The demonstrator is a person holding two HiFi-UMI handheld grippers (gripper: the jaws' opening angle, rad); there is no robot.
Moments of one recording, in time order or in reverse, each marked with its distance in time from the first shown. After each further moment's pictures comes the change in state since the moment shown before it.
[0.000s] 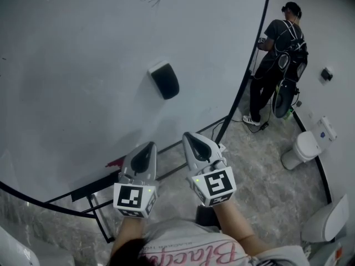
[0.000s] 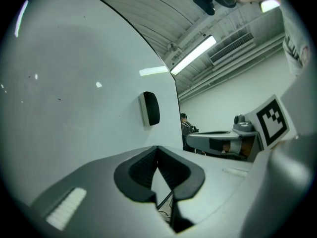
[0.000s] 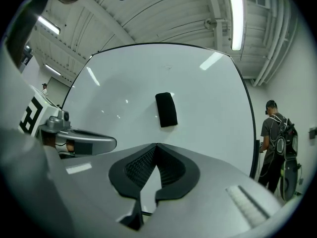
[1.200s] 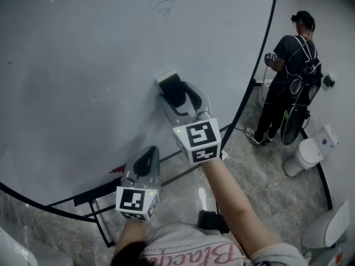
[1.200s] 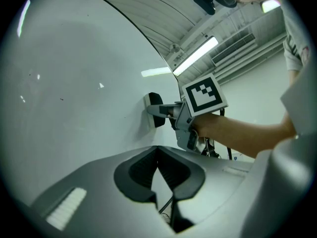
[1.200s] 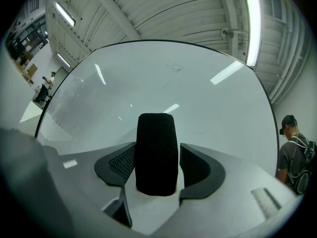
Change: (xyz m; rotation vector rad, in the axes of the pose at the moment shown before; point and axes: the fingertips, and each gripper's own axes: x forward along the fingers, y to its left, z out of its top) left arm 0.005 0.015 0.004 -0.010 -0.015 0.018; right arm 0.120 -0.023 0.097 -0.171 -0.115 0.003
